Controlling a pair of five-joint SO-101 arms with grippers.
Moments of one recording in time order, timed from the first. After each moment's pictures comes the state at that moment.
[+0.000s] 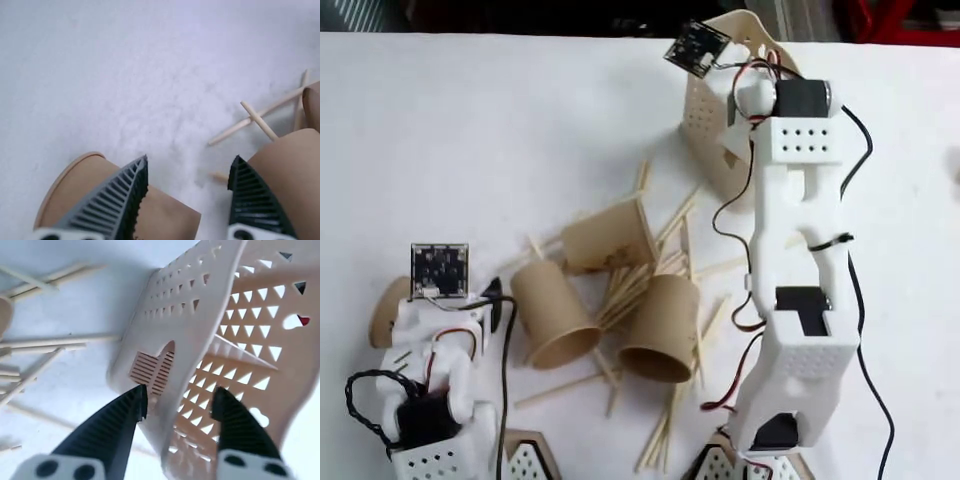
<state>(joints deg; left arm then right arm) -20.4 -104.0 88.7 63.8 -14.8 -4.7 21.5 -40.8 87.2 54.1</state>
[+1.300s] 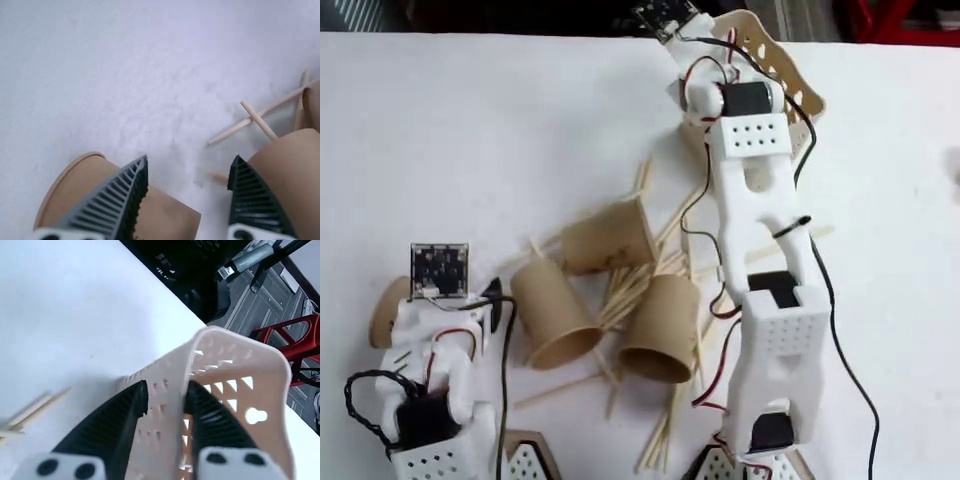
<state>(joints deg) -20.4 -104.0 88.7 63.8 -14.8 -10.8 31.3 -43.1 58.5 39.0</state>
